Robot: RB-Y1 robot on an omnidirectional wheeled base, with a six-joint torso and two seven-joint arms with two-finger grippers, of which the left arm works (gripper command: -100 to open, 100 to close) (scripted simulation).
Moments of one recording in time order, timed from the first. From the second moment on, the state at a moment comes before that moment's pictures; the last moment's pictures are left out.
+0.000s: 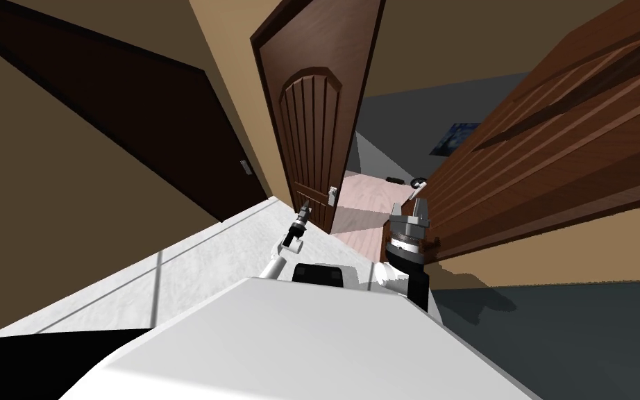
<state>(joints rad) 0.01 0.04 -0.23 -1.43 -0.02 -0.38 0.04</state>
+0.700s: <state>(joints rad) -0.11 0.02 -0.28 -1.23 -0.03 -0.36 0.07</state>
